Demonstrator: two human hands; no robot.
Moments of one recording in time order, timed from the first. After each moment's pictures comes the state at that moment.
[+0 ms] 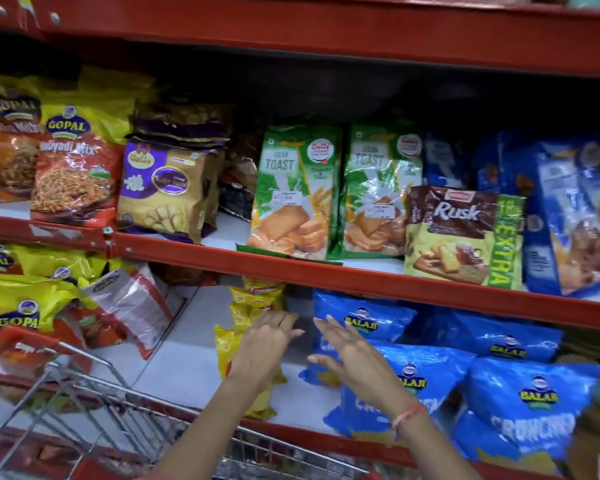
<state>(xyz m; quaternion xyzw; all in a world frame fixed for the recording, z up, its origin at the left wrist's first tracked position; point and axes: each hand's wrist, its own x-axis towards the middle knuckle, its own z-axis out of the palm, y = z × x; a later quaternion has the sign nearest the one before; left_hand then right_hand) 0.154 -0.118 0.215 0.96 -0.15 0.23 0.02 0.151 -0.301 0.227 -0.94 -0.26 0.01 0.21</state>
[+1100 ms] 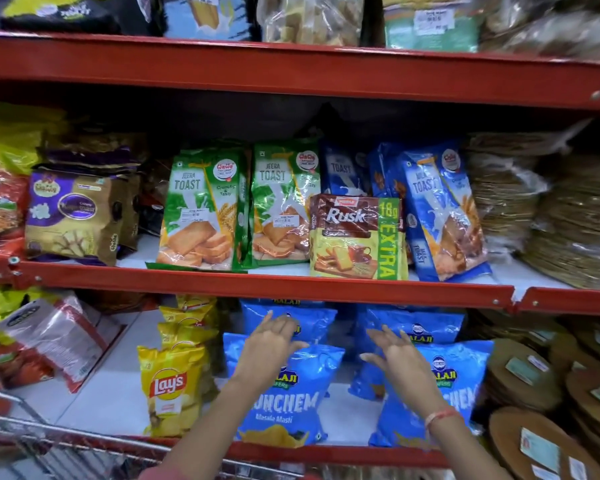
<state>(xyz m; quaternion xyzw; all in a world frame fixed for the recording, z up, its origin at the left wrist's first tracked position) 0.157 -0.257 0.229 0.95 -0.21 0.23 0.02 0.145 -0.502 0.224 -0.99 -0.07 -0.08 0.12</state>
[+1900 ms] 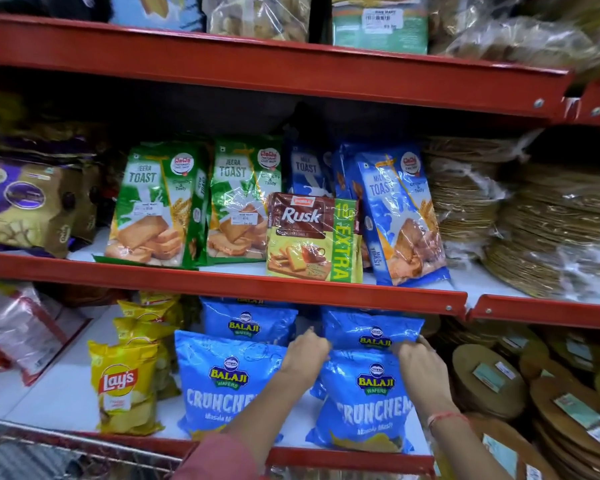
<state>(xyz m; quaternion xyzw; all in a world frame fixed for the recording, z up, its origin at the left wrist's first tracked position) 0.178 -0.408 0.223 0.98 -0.16 -0.02 0.09 0.140 -0.603 0.232 -0.99 0.02 -0.11 -0.07</state>
